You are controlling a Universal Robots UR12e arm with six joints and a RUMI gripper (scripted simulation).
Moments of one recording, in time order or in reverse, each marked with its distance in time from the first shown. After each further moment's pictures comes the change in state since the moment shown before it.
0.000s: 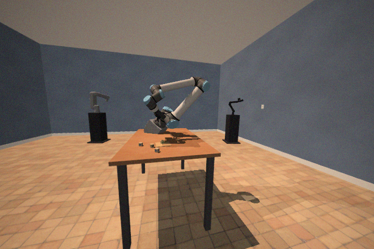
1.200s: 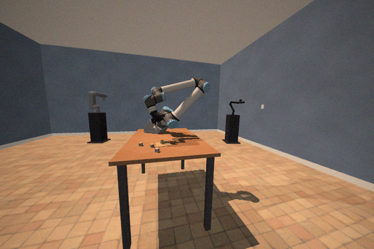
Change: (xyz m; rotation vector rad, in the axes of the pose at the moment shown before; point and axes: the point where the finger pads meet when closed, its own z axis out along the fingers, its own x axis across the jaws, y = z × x) arm 0.117 -0.192 -0.120 0.587 0.608 -0.417
